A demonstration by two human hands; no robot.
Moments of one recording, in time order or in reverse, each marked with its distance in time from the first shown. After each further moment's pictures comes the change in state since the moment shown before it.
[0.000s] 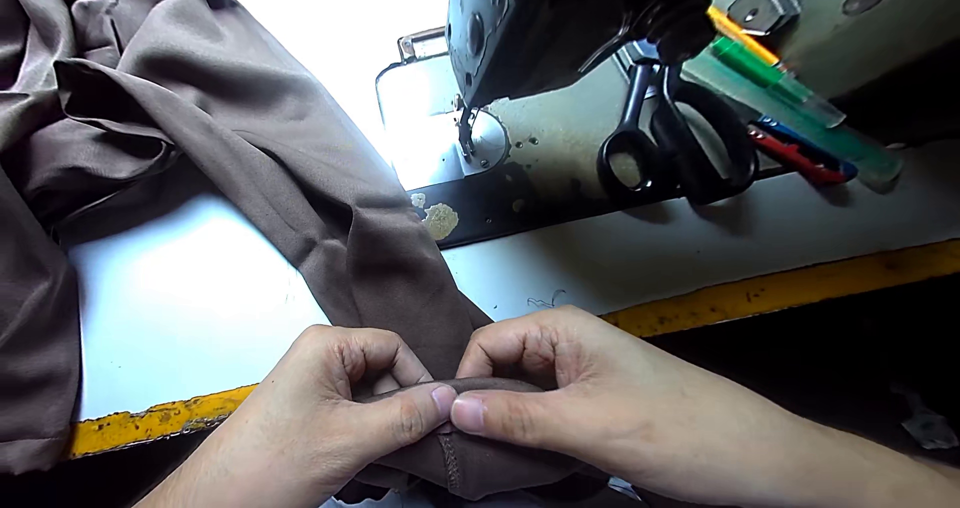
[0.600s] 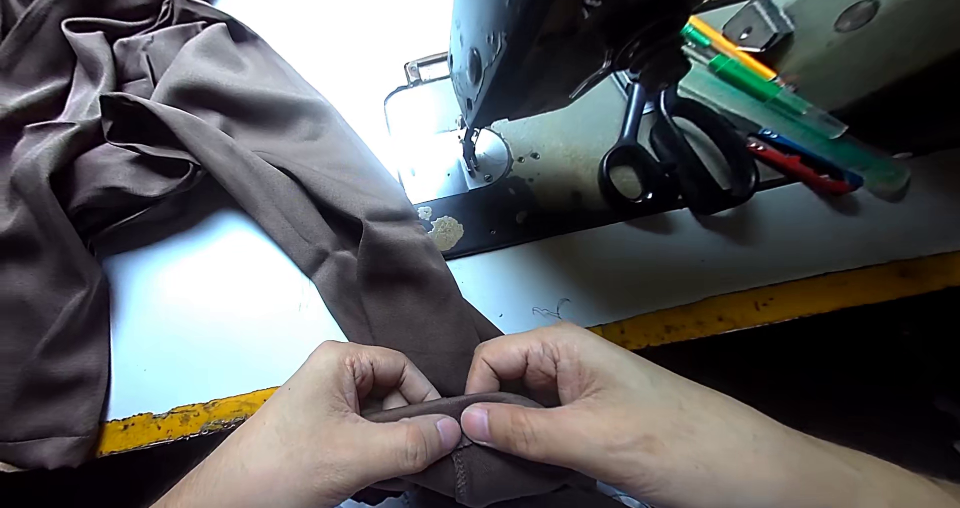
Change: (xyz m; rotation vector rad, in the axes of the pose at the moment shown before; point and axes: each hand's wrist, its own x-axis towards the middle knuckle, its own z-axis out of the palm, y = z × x) left_hand -0.003 0.000 -0.003 -0.095 -0.079 -0.099; right_hand -0.001 0.007 0.001 0.036 -0.036 -0.031
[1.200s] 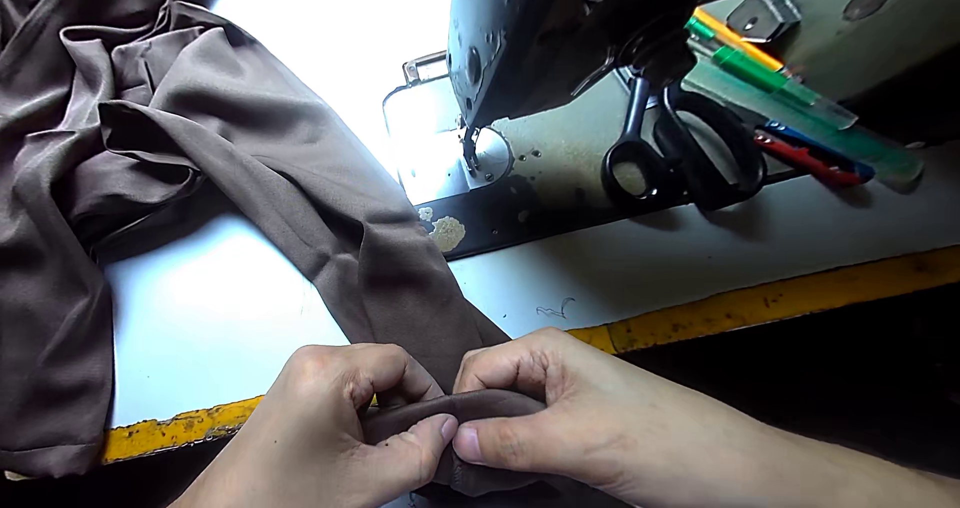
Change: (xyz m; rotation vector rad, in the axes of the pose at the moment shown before) left_hand -0.002 -0.001 -0.002 0.467 0.147 0.379; right_hand 0.007 0.003 0.004 0.064 -0.047 0.049
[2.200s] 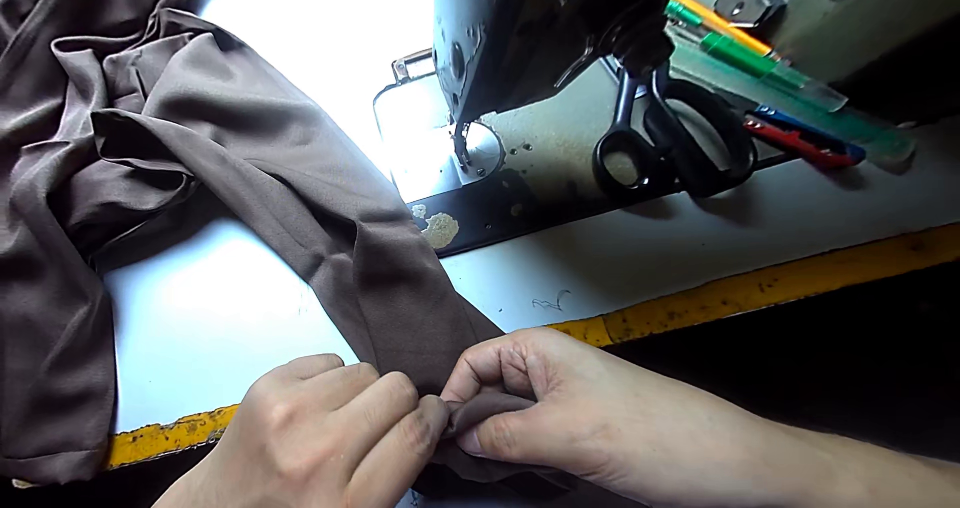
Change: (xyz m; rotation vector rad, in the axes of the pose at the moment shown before) left_hand -0.005 -0.003 -0.008 0.790 0.038 0.610; right_hand -0.002 -0.006 0.005 0.067 0.041 0.152
